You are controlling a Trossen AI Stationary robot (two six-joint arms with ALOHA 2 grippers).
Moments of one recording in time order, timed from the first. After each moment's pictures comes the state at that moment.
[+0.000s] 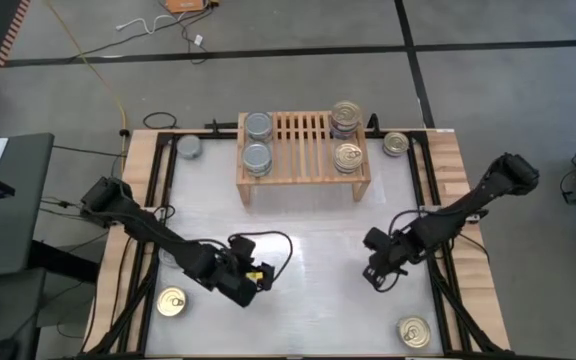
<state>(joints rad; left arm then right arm) -0.54 1.66 1.23 -0.63 -0.59 -1.62 0.54 1.25 0.81 -0.78 0.06 1.28</state>
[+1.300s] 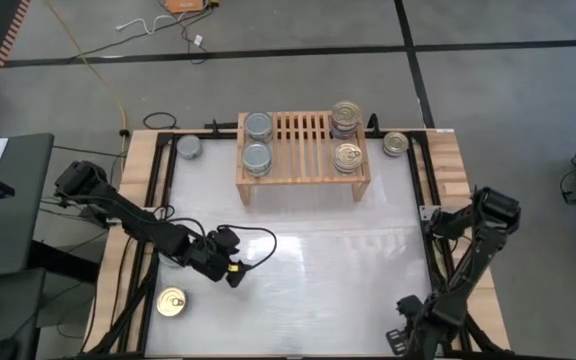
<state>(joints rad) -0.51 1.36 0.77 -0.32 -0.43 -1.15 1.06 1.73 1.08 -0.72 -0.22 2.34</state>
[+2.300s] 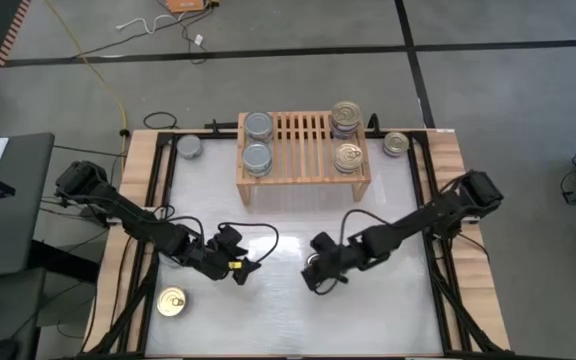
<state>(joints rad) -0.51 1.36 0.77 -0.16 -0.49 -1.23 0.39 1.68 1.08 -0.23 0.14 1.32</state>
